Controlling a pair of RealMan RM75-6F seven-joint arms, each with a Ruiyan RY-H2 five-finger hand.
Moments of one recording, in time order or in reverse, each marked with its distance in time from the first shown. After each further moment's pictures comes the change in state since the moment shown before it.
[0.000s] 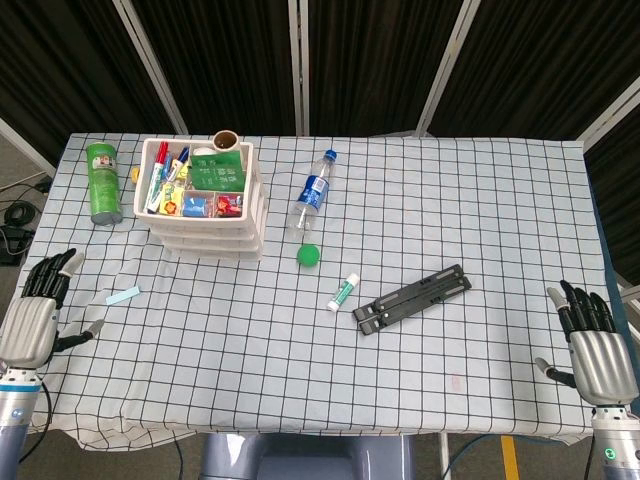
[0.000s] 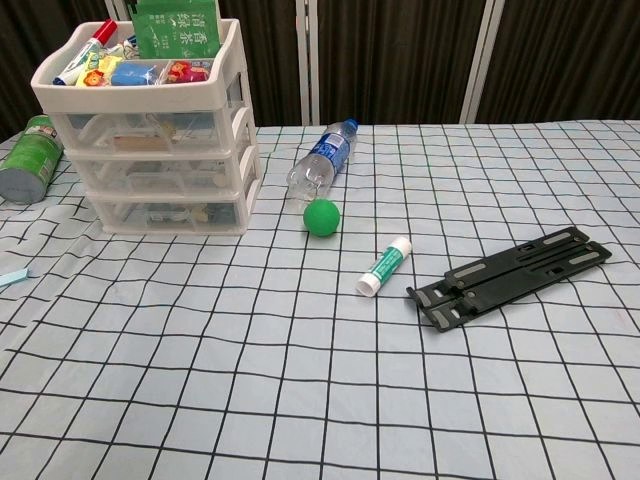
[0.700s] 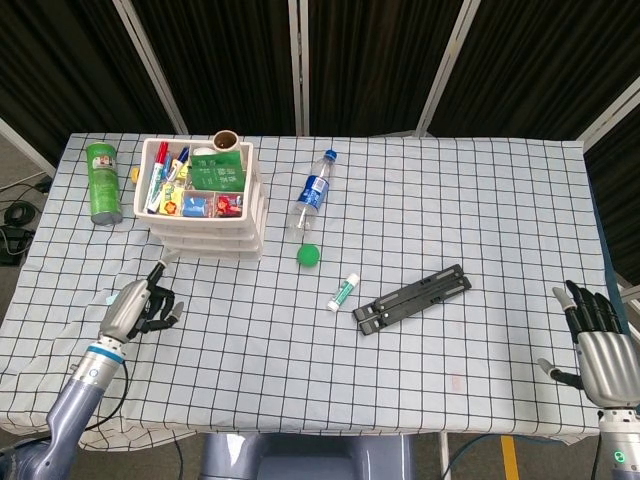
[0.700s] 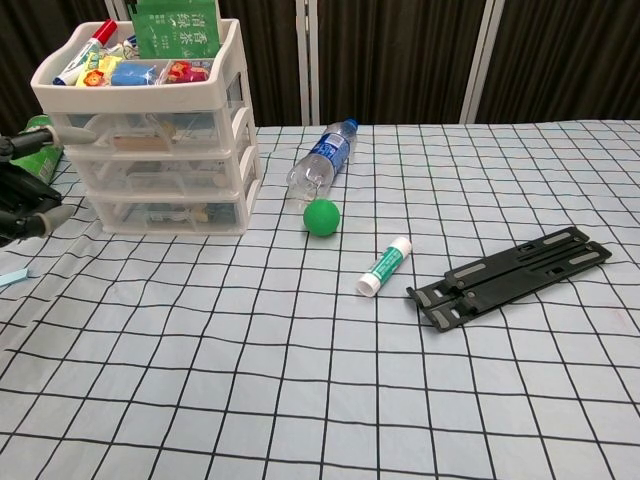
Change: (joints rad) left arm -0.213 -0.066 -0.040 -0.151 -0.182 -0.410 -0.247; right arm -0.007 0.034 -0.001 -0.014 -0.006 0.007 0.078
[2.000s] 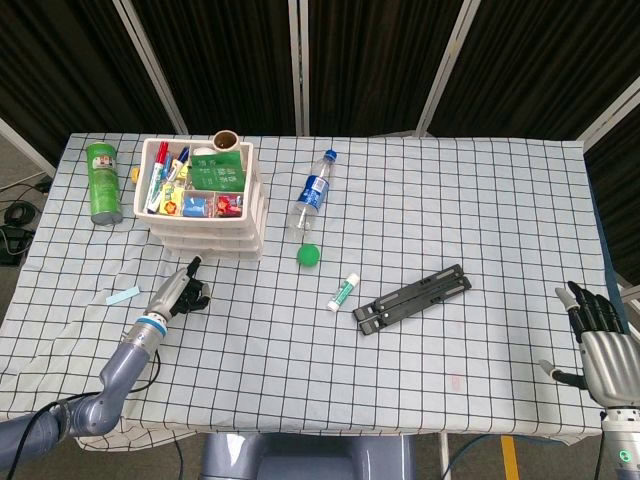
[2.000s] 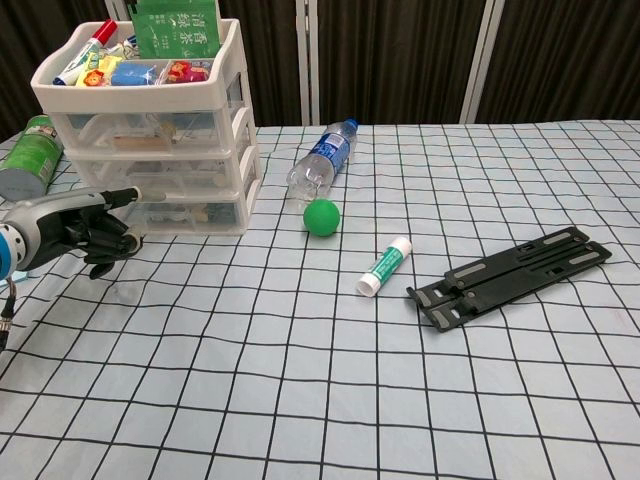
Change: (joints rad) left arm -0.187 -0.173 -0.084 0.197 -0.361 -0.303 0.043; right arm 0.006 0.021 0.000 -0.006 0.022 -0.036 0.057
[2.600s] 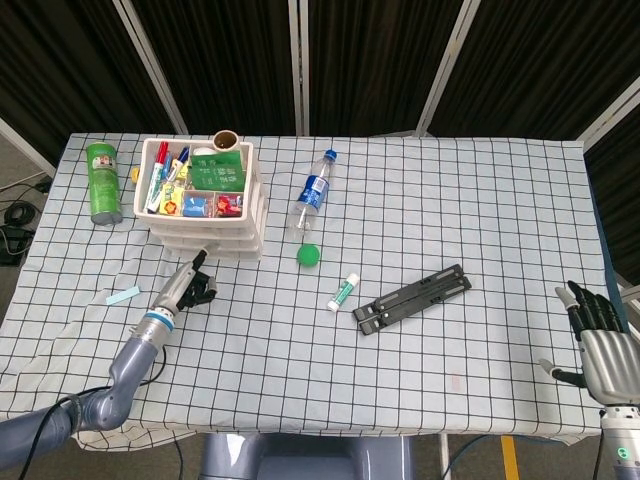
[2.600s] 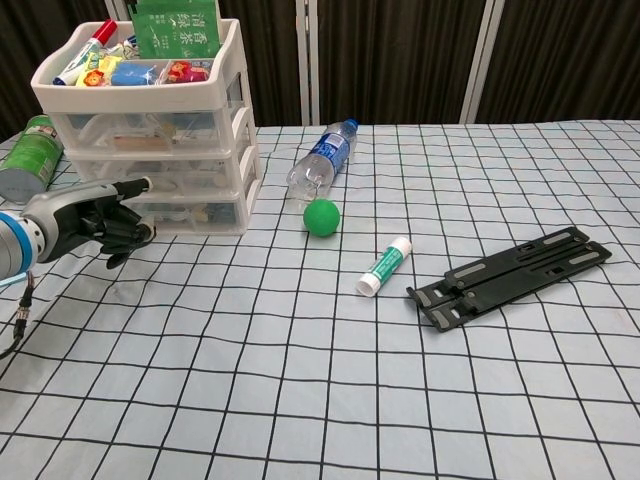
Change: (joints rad) left arm -0.011 -0.052 -0.028 0.063 0.039 0.002 -0.057; right arm 0.005 -0.008 0.001 0.006 0.017 -0.017 -0.012
